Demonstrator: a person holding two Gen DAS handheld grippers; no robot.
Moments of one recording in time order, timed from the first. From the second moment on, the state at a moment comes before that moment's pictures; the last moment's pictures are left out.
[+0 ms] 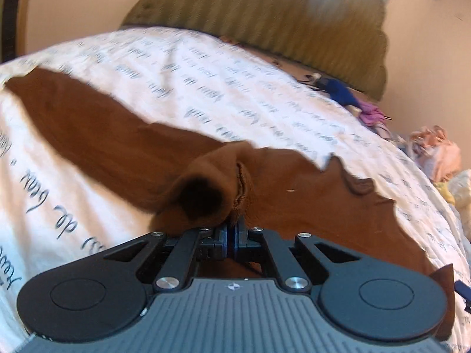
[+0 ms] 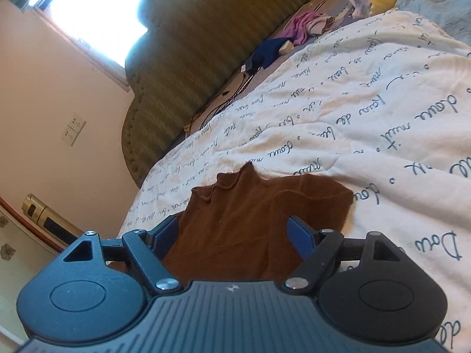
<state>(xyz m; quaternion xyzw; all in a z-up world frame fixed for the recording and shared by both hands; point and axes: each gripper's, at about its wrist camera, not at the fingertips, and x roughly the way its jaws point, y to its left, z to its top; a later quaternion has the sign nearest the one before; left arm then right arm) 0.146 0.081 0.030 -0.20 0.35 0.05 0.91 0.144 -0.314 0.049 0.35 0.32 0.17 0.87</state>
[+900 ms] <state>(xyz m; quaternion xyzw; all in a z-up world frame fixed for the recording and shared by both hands) 0.090 0.120 0.018 -0.20 0.35 0.07 0.91 0.174 -0.251 0.013 0.16 0.39 0.10 0.90</state>
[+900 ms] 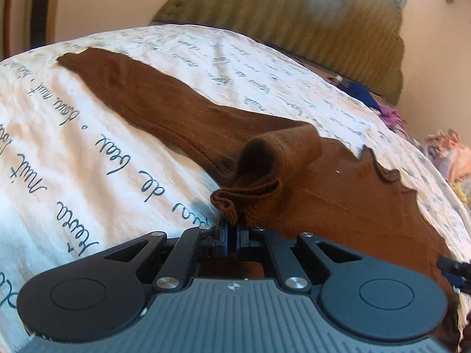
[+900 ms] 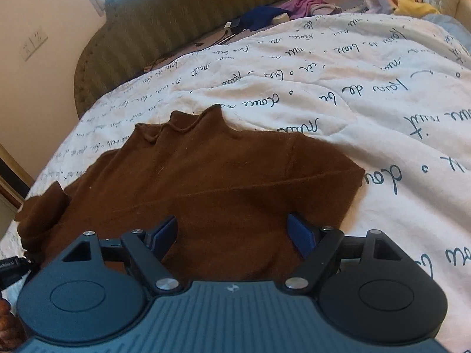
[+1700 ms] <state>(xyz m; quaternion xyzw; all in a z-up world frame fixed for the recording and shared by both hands) 0.103 0.315 0.031 -0.43 0.24 0.17 0.85 0.149 -0.192 -0.001 0.03 0.33 0.12 0.94</state>
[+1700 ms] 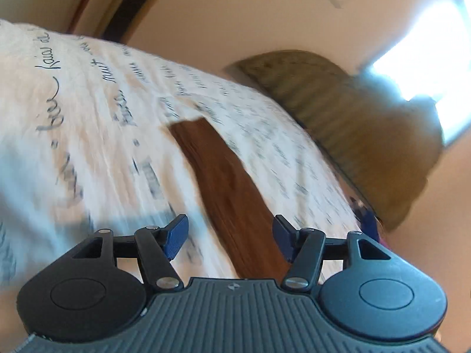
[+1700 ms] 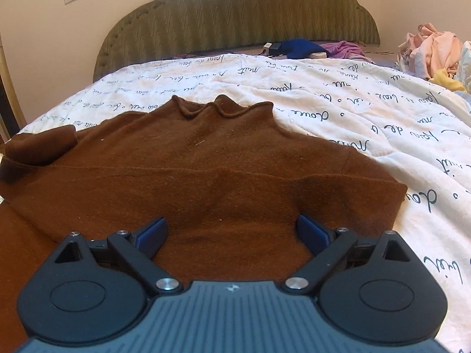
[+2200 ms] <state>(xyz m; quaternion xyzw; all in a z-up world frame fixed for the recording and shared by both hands) 0.161 0.347 0.030 -0.37 0.26 0.22 0.86 0.149 -0.194 -0.001 0.05 0.32 0.12 0.94</state>
